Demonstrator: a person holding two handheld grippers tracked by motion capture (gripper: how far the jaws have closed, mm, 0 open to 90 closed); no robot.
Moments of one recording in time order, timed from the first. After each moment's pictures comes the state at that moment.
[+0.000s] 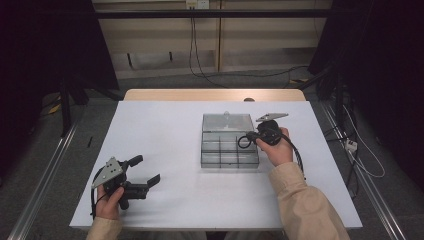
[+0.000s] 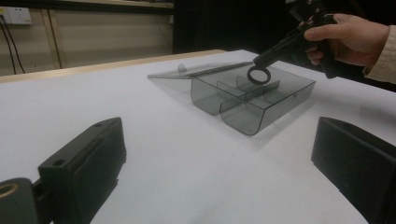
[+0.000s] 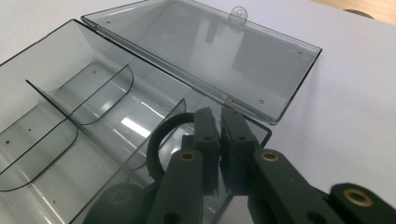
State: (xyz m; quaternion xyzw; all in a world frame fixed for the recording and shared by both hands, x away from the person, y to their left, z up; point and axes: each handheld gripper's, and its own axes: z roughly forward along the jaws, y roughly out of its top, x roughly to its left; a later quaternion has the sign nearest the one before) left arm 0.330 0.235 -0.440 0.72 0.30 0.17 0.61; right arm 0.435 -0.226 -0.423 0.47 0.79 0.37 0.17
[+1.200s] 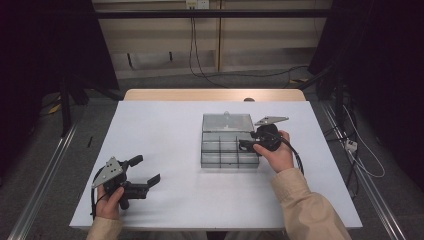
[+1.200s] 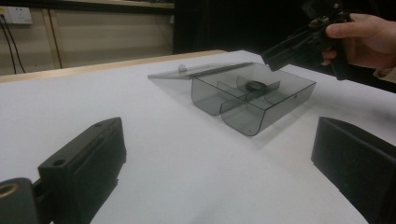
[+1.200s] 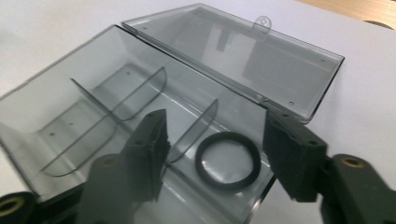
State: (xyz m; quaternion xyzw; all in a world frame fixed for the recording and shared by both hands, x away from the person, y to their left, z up) left arm 0.331 0.235 -0.440 0.72 0.30 0.17 0.61; right arm 0.416 -0.219 -0.416 0.45 0.79 0.40 0.16
